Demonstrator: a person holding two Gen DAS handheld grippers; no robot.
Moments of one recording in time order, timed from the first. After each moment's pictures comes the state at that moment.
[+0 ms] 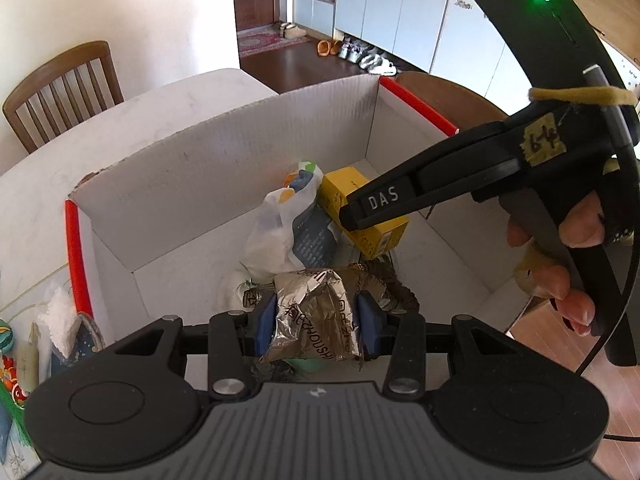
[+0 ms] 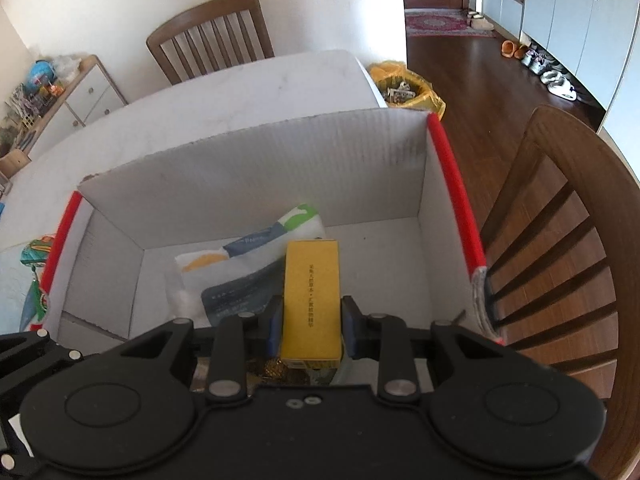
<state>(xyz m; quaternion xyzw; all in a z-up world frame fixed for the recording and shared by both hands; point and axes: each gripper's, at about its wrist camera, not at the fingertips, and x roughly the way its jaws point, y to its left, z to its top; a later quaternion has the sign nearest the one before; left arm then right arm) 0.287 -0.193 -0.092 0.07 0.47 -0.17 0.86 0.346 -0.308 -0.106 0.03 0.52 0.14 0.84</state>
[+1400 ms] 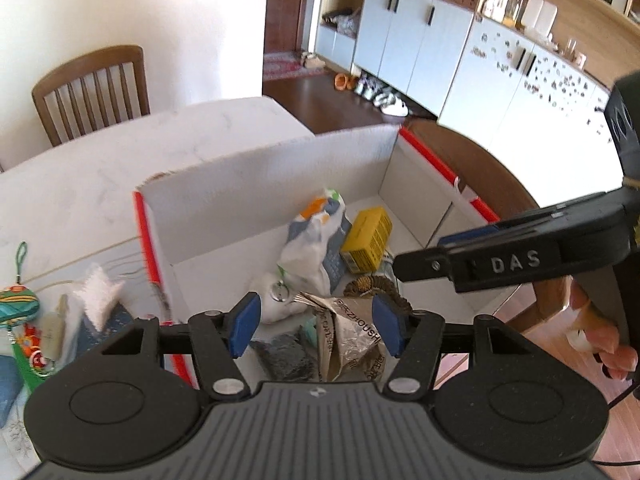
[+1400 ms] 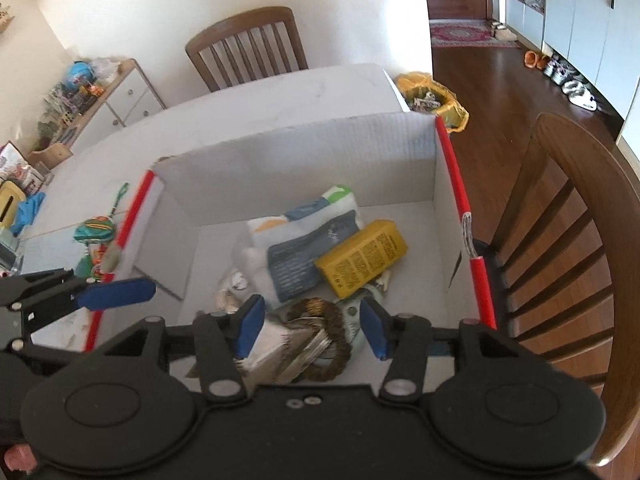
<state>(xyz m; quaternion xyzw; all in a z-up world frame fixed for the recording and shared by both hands) 0.252 -0.150 -0.048 0.01 0.43 -0.15 0.89 0.287 -0.321 -0.060 0.05 0.49 0.20 0.85</state>
